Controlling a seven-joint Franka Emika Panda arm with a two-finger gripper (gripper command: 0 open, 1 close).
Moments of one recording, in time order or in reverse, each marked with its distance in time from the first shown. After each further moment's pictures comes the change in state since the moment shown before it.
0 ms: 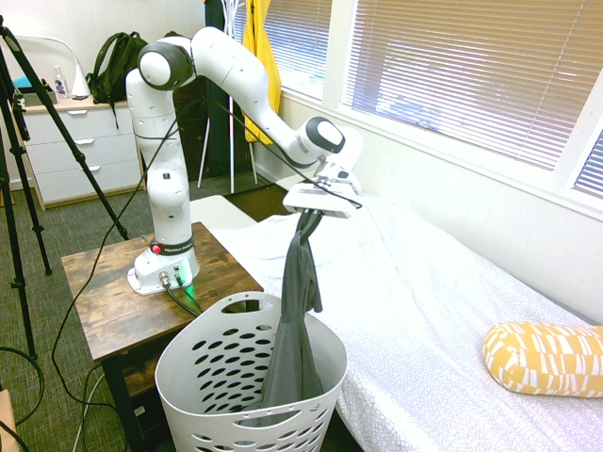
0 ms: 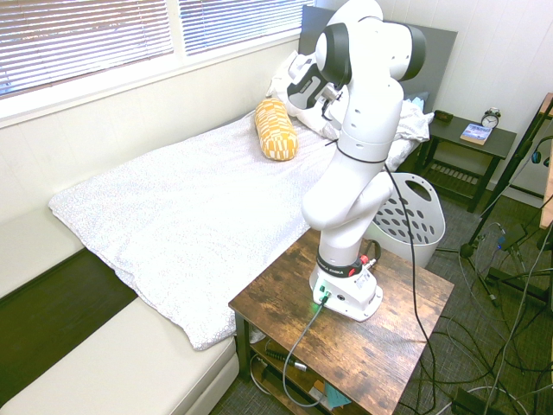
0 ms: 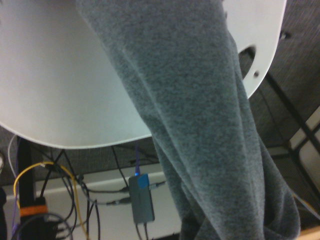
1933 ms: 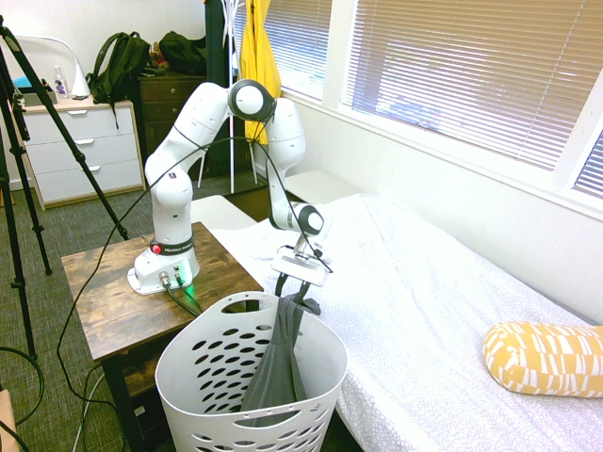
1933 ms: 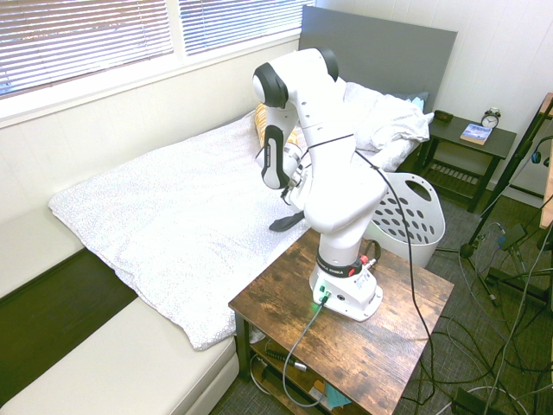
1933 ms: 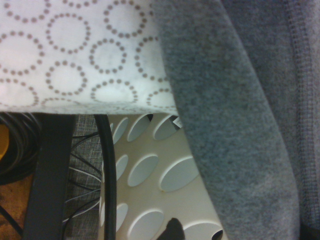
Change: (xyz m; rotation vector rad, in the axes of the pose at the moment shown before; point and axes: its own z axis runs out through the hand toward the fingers) arm 0.079 -0.346 0.037 0.173 0.157 -0.162
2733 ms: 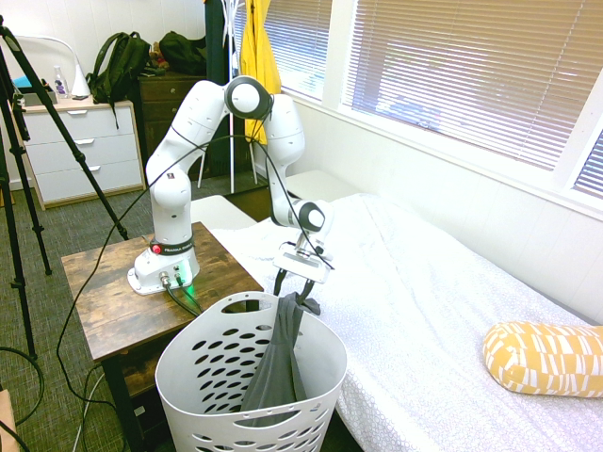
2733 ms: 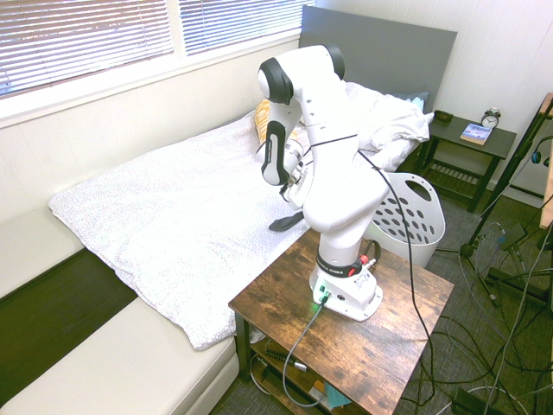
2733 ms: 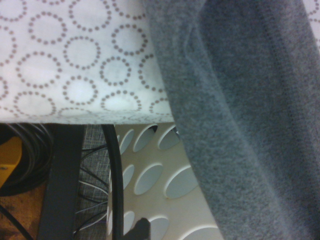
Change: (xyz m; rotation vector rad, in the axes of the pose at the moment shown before) arm -0.001 0.003 -0.007 0.036 0.009 0.009
